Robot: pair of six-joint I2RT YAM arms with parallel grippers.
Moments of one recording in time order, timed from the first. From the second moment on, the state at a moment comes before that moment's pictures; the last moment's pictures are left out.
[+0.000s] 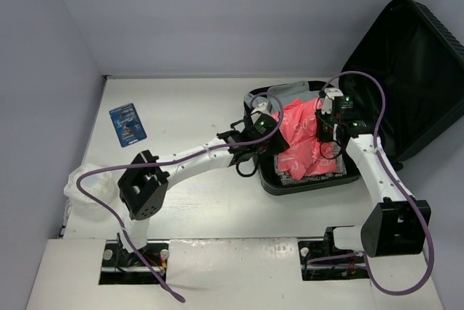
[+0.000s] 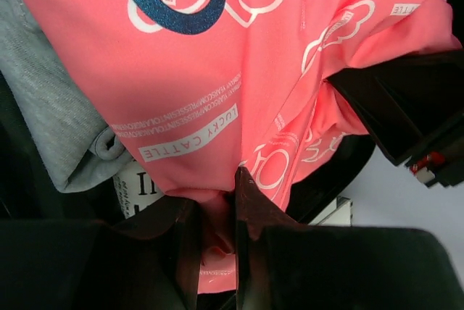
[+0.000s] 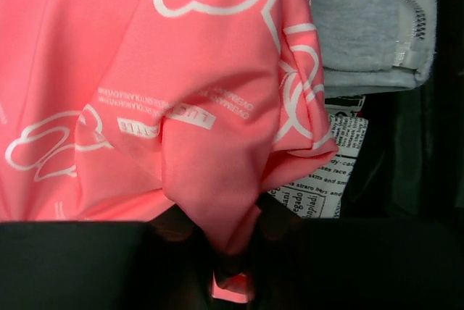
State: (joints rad) left arm -0.99 1.90 1.57 -0.26 -0.11 -1.06; right arm 0.04 1.29 1.05 -0.59 -0.02 -0.05
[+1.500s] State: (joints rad) left arm -0.81 2.09 1.89 -0.48 -0.04 -0.60; right arm 0.02 1.44 0.97 -0.17 -0.27 0.22
